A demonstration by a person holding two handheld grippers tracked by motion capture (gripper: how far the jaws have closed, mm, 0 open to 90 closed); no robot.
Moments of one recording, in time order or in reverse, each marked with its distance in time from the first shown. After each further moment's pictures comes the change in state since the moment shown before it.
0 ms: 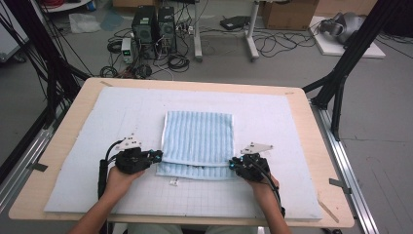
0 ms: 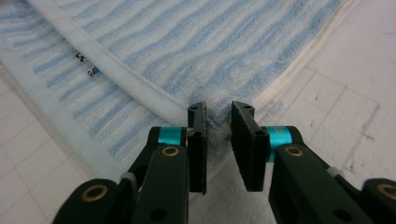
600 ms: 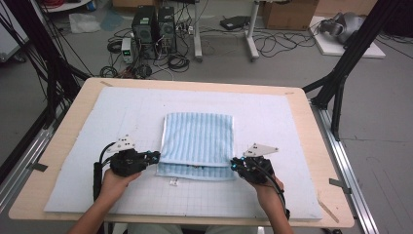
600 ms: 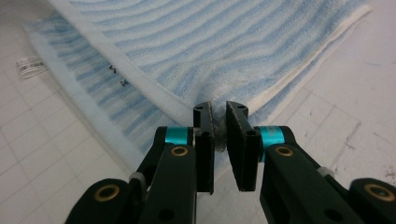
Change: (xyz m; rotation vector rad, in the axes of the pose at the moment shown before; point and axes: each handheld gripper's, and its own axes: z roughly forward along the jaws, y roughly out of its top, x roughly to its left) left arm -0.005 -0.002 -0.018 -0.049 -0.043 -0.021; right arm 0.012 0.005 -0.025 -0.046 0.012 -0.048
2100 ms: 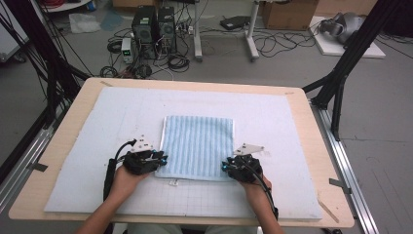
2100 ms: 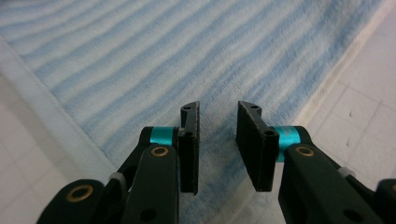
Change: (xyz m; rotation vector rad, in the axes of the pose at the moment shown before) left arm -0.005 -0.001 0.043 0.180 0.169 0.168; right arm 0.005 -0.001 0.037 0.048 -0.021 0.041
